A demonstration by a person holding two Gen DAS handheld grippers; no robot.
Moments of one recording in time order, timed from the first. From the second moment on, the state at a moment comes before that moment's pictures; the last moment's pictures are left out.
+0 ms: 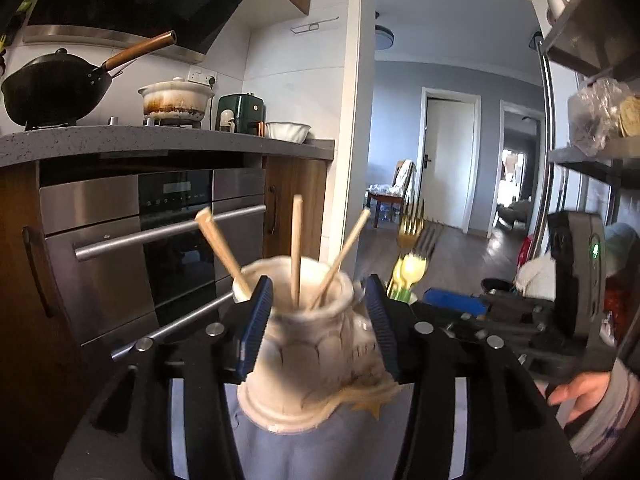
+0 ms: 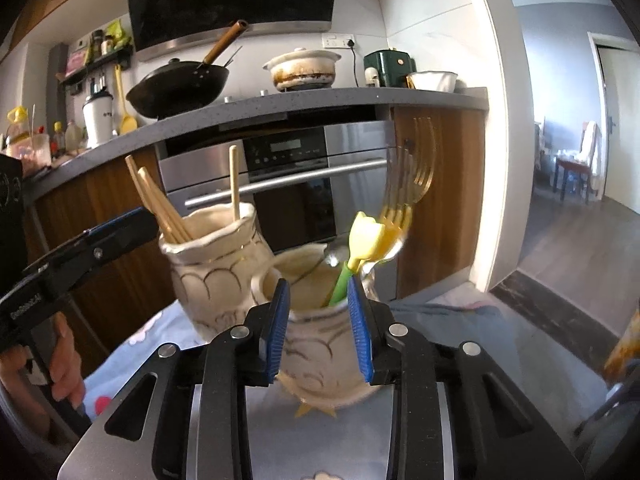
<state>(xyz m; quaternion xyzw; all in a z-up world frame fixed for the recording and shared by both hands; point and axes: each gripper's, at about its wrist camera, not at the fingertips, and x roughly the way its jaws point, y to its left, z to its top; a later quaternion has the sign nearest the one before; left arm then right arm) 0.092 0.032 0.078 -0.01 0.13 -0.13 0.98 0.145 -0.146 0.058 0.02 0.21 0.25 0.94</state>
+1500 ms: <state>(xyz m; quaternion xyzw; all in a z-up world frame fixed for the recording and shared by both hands) 0.035 0.052 0.032 0.04 0.11 -0.08 0.99 0.065 -0.147 0.038 -0.07 0.11 0.20 0.97</state>
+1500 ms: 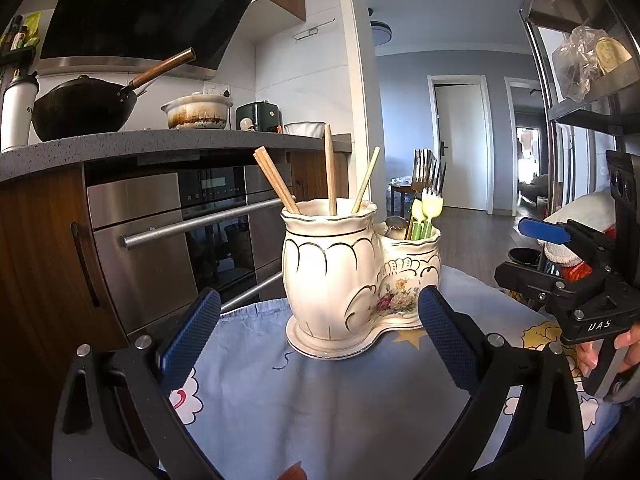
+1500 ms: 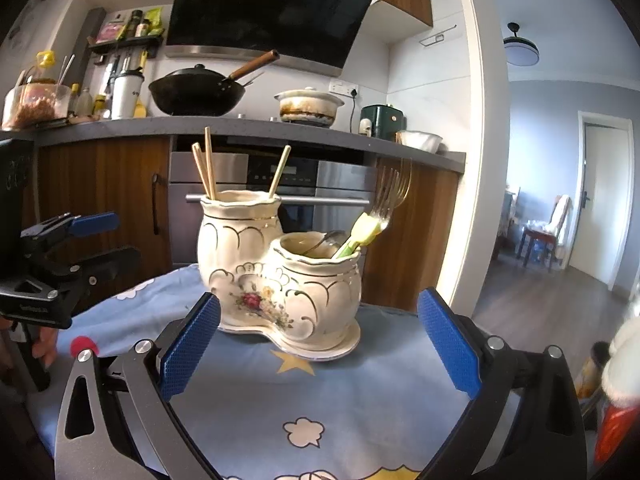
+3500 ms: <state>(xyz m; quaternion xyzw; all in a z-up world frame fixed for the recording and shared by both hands) 0.042 0.054 0.030 0.04 0.12 -0.08 0.99 0.065 -0.148 0.037 -0.06 0.11 0.20 0.97</state>
